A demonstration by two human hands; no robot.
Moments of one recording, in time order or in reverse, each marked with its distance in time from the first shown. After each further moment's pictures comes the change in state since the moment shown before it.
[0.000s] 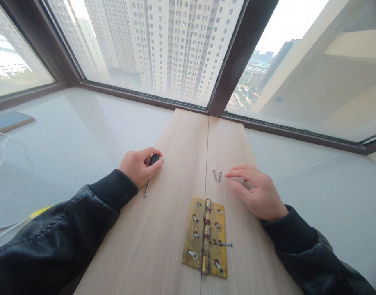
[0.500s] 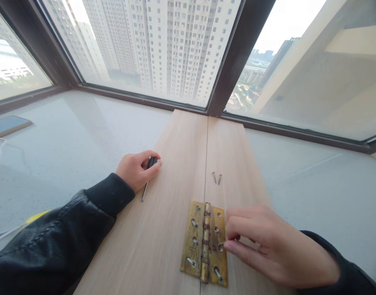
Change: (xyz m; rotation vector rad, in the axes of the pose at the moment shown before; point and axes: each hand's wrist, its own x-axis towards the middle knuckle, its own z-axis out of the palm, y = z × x) left_hand 0.000 -0.002 0.000 0.006 -0.001 -0.018; right_hand -0.017 -0.055 -0.017 0.136 -0.613 -0.195
